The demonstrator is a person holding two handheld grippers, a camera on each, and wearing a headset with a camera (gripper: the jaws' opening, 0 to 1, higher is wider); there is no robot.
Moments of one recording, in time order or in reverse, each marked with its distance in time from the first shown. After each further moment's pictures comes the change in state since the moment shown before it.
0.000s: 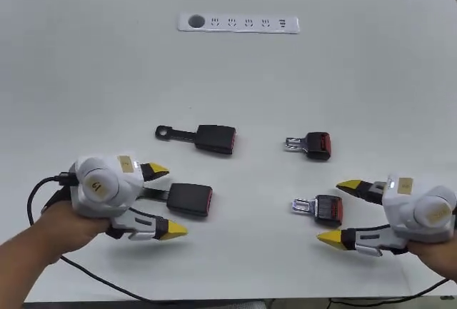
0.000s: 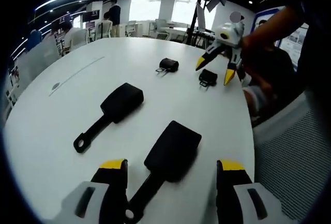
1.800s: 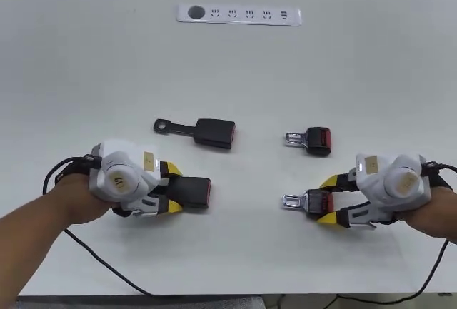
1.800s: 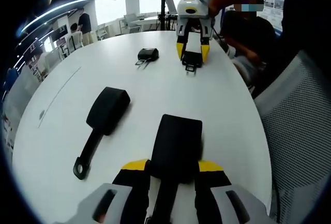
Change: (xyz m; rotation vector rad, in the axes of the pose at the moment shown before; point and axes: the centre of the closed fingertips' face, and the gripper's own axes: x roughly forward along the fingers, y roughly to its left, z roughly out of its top) left arm 0.017 0.006 -0.005 0.261 0.105 -0.055; right arm 0.015 0.001 0.004 -0.223 0.187 0.182
